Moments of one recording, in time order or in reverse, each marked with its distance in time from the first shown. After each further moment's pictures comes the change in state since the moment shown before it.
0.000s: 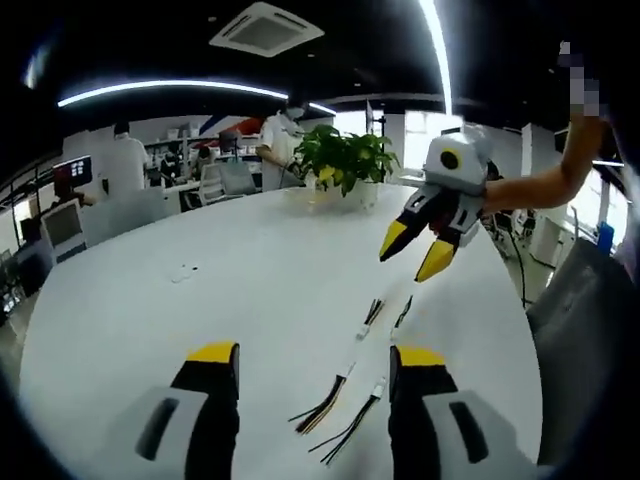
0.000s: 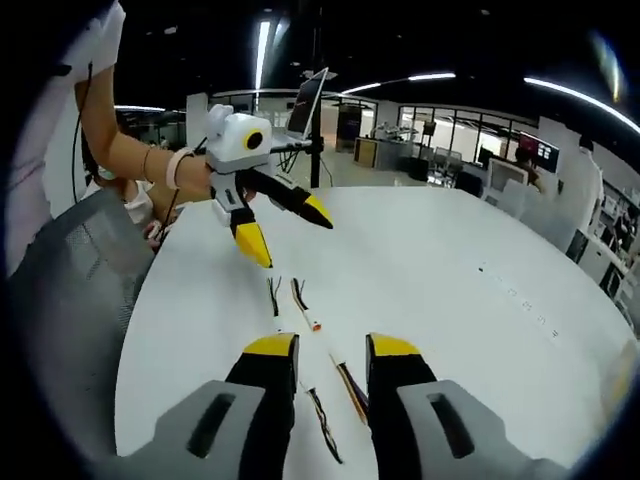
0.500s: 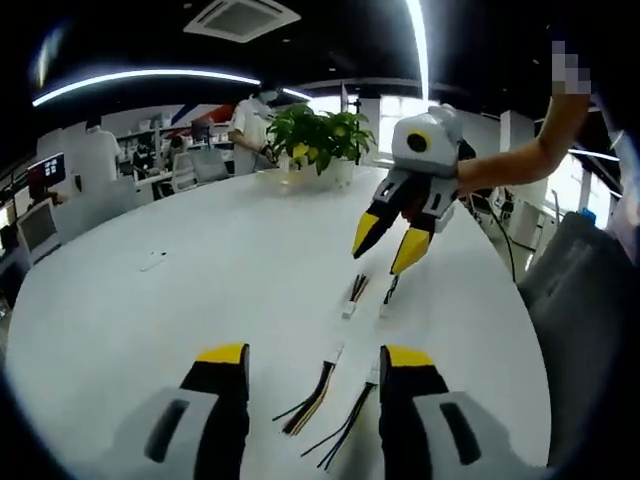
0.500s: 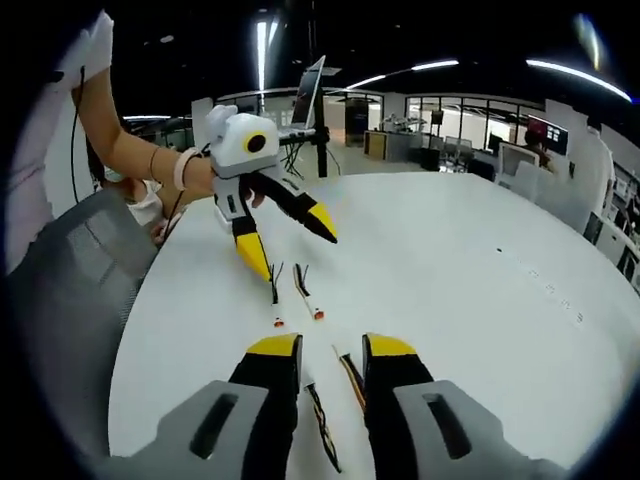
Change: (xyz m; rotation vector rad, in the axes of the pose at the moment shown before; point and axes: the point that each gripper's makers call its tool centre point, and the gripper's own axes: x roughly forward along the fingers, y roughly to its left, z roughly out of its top) left arm 0.021 -0.011 -0.022 0.039 0.052 -0.110; right arm 0.020 -0.001 -0.020 0.040 0.024 0.070
